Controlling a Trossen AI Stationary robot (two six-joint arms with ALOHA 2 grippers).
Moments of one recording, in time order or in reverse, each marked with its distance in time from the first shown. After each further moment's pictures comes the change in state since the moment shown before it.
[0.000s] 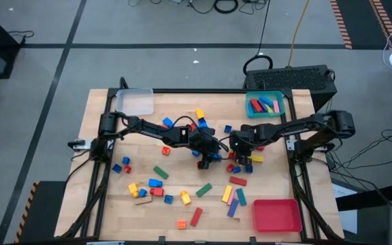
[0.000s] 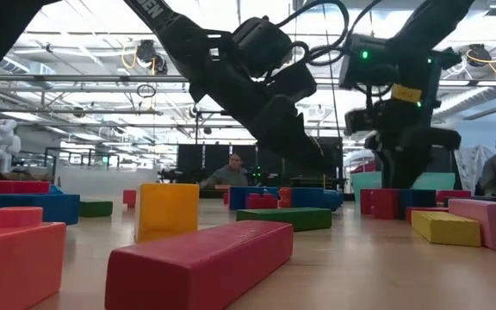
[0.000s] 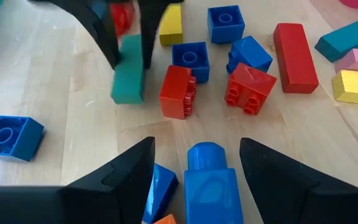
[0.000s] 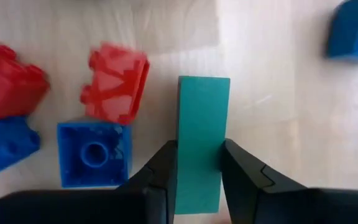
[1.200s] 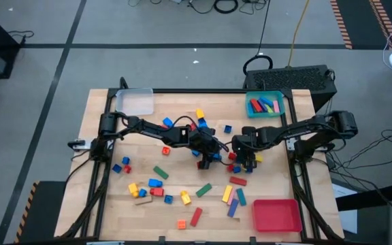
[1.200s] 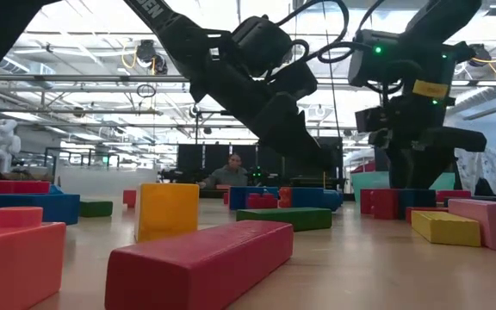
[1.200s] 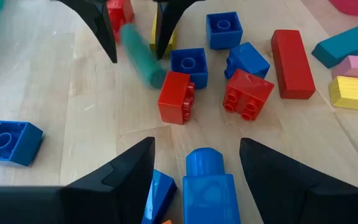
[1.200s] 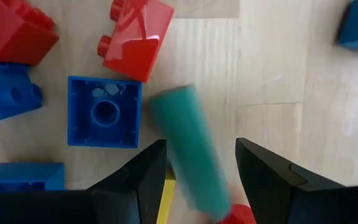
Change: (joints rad) left arm -0.001 0.000 0.000 0.014 0.006 -0.006; right arm 0.062 -0.020 -0.033 -0.047 0.042 -0.073
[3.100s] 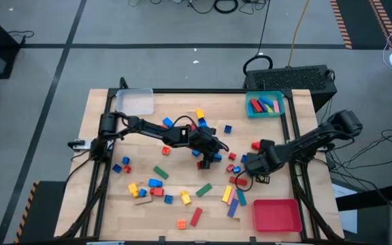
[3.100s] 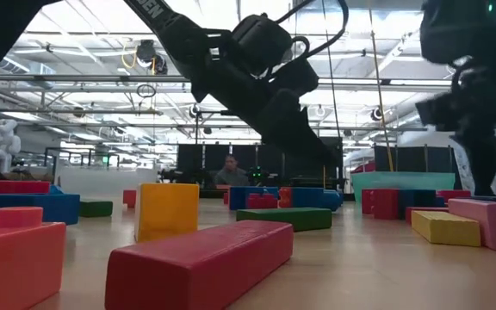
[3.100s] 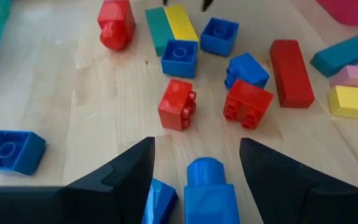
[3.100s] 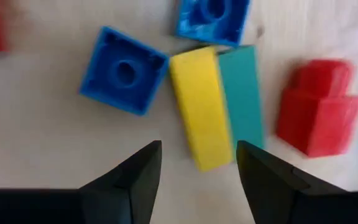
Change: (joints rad) left arm 0.000 0.001 0.000 0.026 0.003 -0.001; right arm 0.372 -0.039 0.005 -0.334 0.053 0.572
